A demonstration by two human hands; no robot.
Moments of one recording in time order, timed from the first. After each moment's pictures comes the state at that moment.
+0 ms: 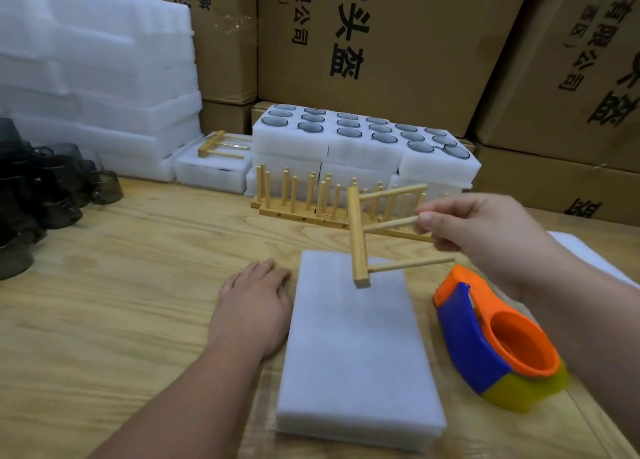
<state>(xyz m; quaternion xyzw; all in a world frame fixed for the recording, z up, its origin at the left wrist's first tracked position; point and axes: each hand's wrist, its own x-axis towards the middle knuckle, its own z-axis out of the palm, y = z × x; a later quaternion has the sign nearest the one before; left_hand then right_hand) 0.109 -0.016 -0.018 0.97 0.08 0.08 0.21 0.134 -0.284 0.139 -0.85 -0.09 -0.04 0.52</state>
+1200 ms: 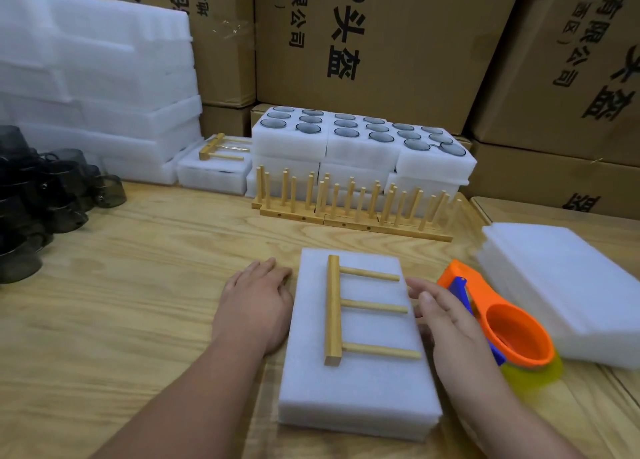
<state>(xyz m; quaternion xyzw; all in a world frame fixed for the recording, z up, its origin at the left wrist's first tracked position) 0.109 -0.015 -0.020 0.97 0.07 0.10 0.20 0.076 -0.277 0.005 -0.75 -0.01 -0.04 0.66</state>
